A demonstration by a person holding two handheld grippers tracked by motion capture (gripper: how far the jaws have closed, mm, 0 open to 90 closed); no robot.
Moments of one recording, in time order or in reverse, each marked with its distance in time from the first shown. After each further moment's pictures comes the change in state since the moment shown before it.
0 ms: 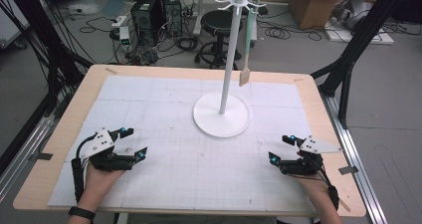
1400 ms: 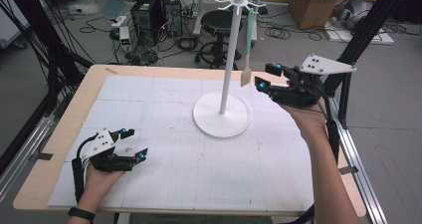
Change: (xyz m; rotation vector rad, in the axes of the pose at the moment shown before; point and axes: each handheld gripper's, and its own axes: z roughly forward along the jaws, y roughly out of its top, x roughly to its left) left arm -0.002 0.000 0.000 0.013 -0.011 0.003; right arm 0.017 0.220 0.009 -0.184 0.099 -0.107
